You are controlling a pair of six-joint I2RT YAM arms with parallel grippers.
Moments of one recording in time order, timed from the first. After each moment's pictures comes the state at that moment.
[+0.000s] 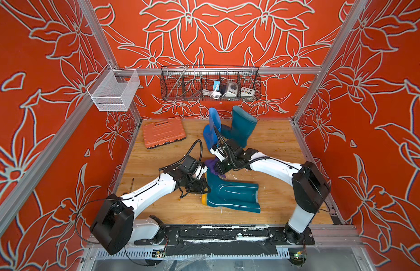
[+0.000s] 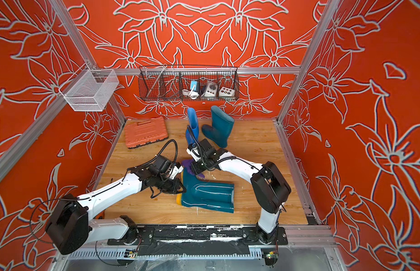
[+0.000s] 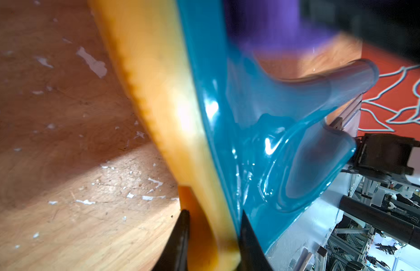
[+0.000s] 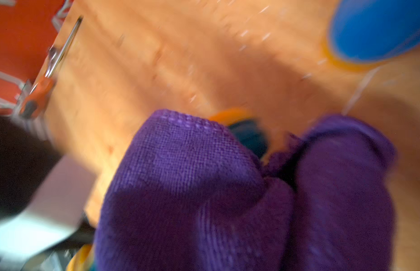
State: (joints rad) left arm -0.54 1.25 0.76 -0.61 0.52 -0.48; right arm 0.75 1.76 1.27 -0.46 -0.34 0.19
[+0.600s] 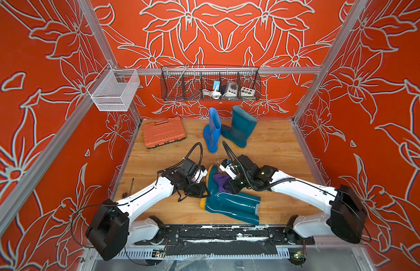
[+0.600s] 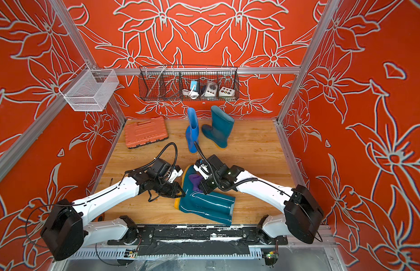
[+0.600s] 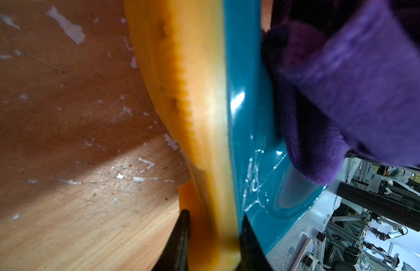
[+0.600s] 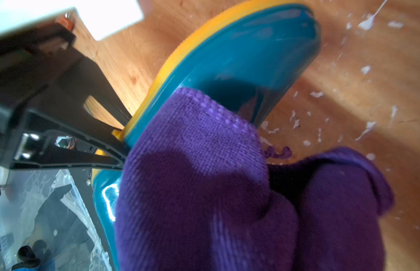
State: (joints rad) left arm -0.56 1.21 0.72 -0.62 0.54 -0.47; right arm 0.87 1.39 0.94 -0.52 -0.32 0.23
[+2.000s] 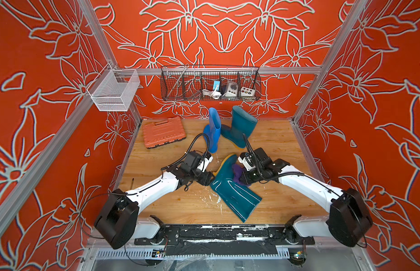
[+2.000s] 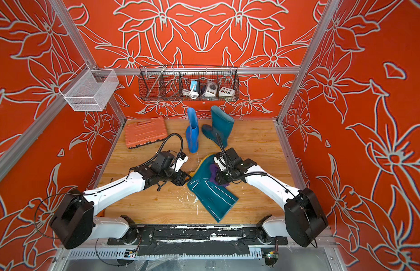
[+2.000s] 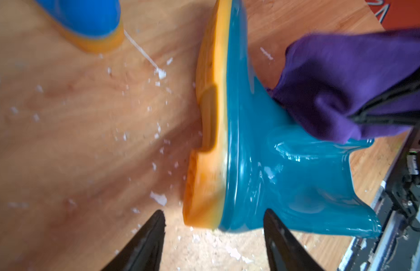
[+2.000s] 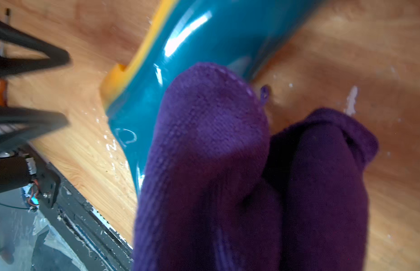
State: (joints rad) left arm -0.55 1.31 0.71 -0.25 0.28 -0.16; right arm 0.60 1.35 0.91 -0.65 -0.33 0.24
